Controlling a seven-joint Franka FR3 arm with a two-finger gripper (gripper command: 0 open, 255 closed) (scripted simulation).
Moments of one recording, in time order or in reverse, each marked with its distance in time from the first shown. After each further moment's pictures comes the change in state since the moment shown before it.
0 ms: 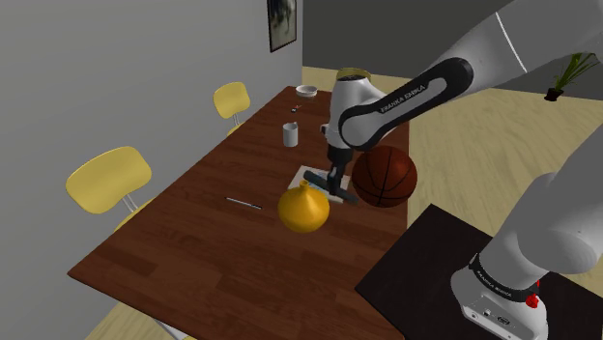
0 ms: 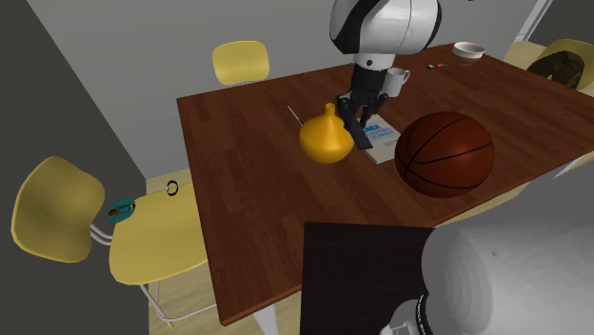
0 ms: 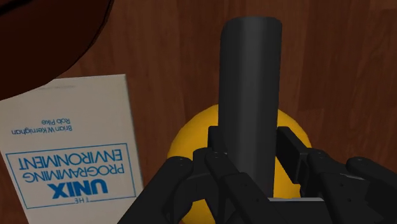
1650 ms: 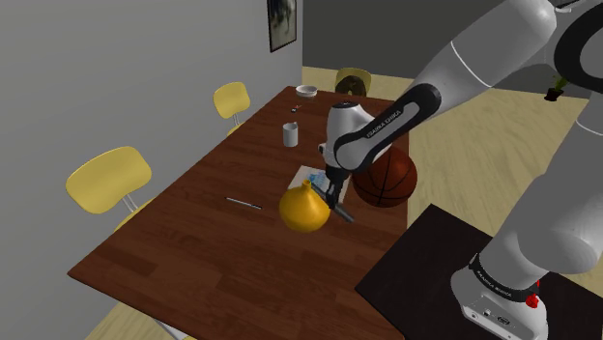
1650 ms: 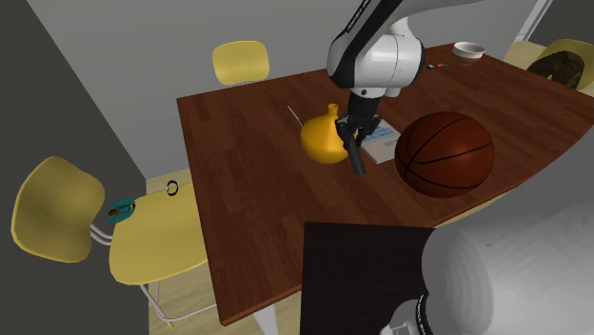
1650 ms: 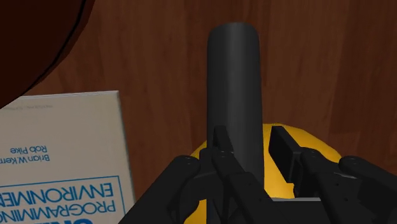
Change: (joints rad) arm 0.008 0.158 -0.011 -0.022 -0.018 0.156 -0.013
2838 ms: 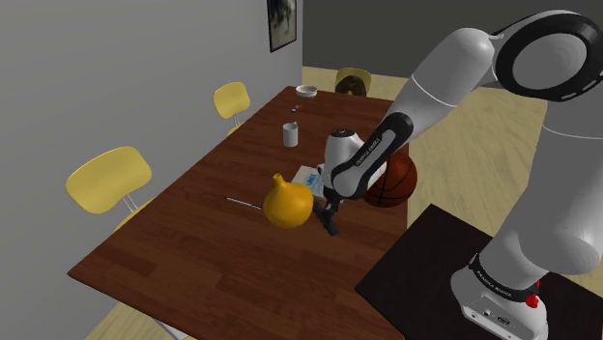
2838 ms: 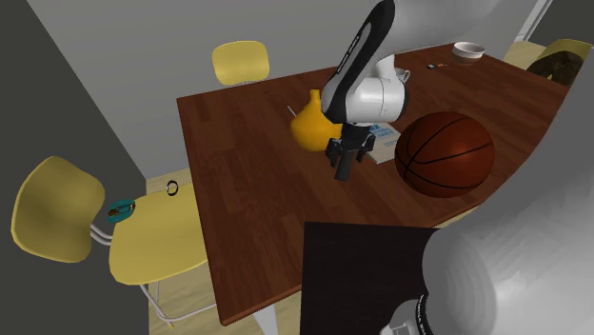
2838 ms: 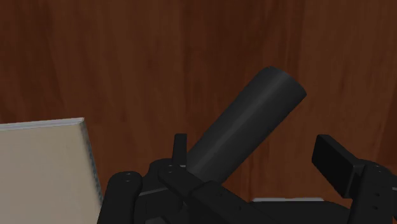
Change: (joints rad) arm 0.025 0.196 -0.007 -0.014 0.010 0.229 0.005
